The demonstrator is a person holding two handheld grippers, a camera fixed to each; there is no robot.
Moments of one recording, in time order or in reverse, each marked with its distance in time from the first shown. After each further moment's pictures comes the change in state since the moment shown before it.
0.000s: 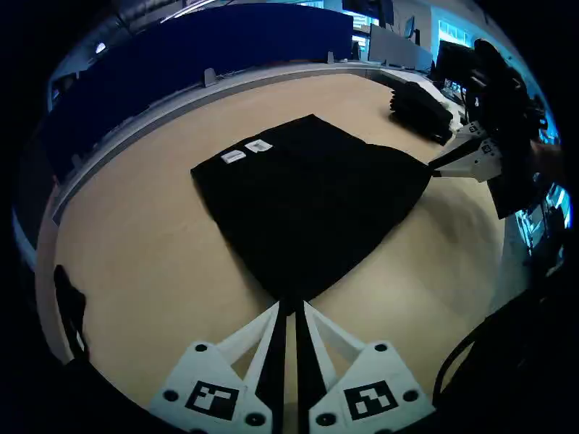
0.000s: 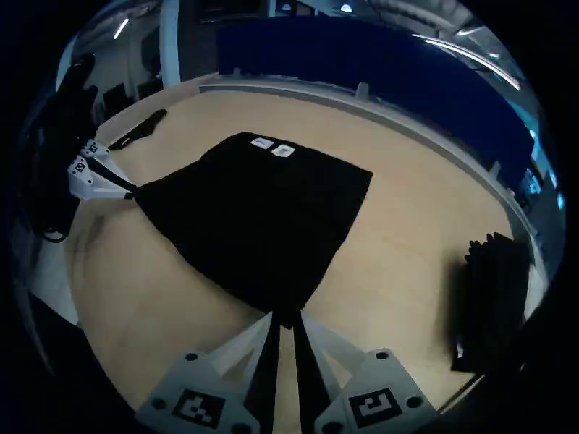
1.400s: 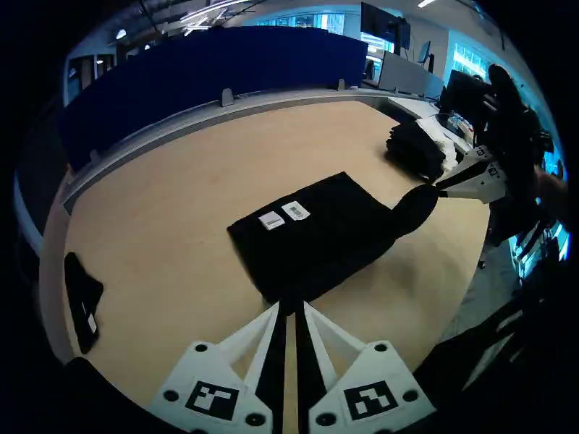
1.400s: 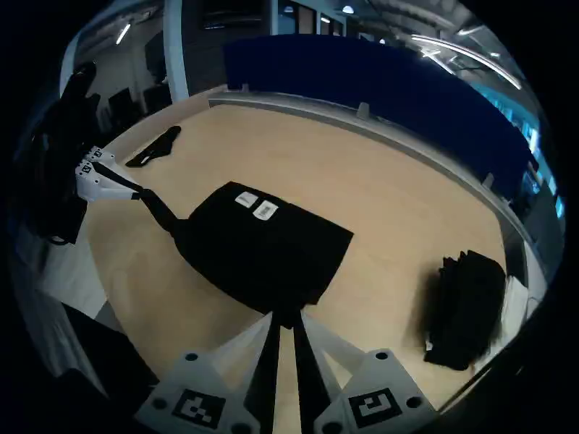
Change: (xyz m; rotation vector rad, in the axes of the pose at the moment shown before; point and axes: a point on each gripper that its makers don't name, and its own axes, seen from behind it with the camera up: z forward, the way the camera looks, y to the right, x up) left arm 0.049 0.012 -0.078 0.004 0.044 -0.107; right arm 0.044 -0.006 -0.077 0.036 -0.002 0.002
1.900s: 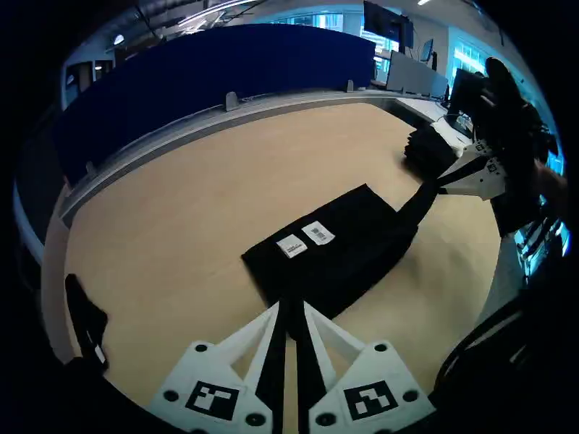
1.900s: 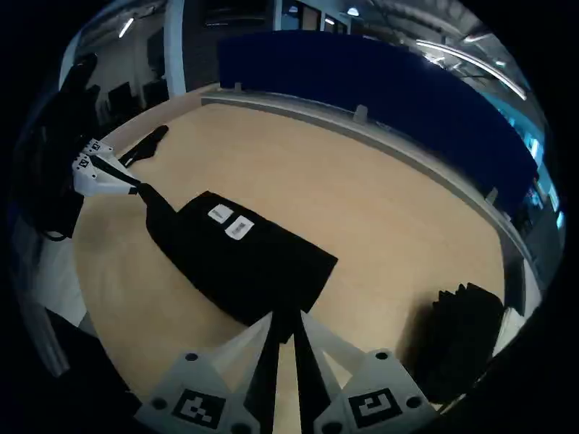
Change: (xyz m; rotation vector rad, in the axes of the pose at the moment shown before) left arm 0.034 -0.033 0.046 0.020 0.007 0.022; right arm 0.034 0.039 0.048 -0.023 -0.002 -0.031
